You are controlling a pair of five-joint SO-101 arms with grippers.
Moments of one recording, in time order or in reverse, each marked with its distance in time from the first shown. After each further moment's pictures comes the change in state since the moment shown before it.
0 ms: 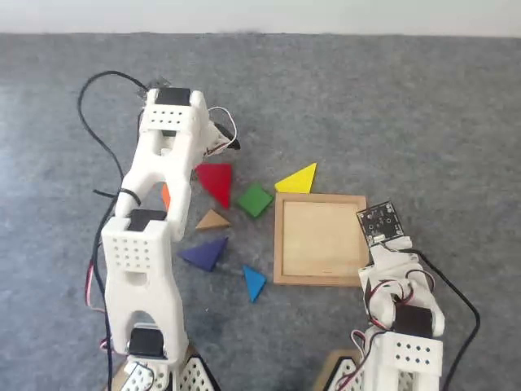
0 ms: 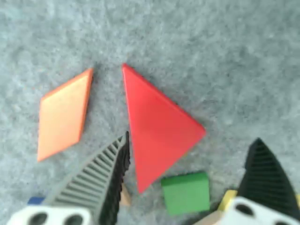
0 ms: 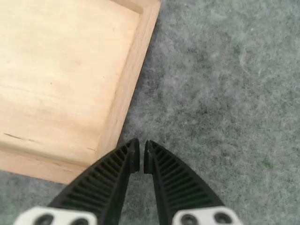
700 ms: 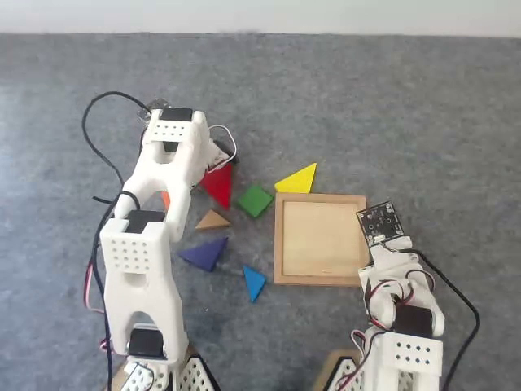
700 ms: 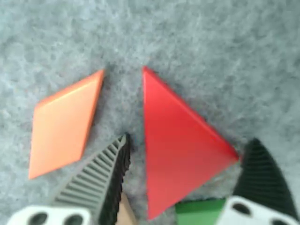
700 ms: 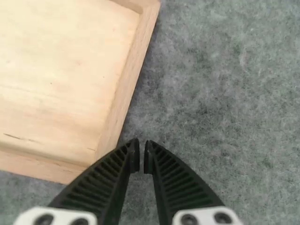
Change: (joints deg) left arm -0.2 0.6 12.4 -9.7 2.2; right arm 0.0 0.0 0.0 0.0 0.0
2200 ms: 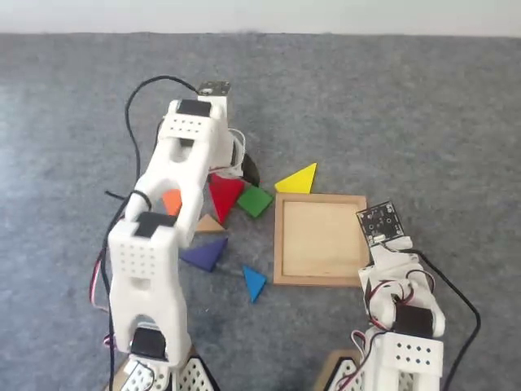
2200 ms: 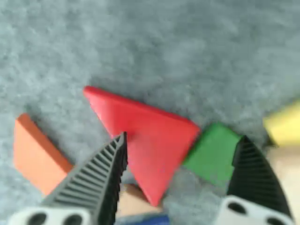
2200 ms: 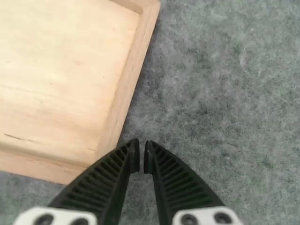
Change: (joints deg) left arm 5.7 -6.0 -0.4 2.1 -40.9; right arm 0.0 -0.1 0.0 0.0 0.0
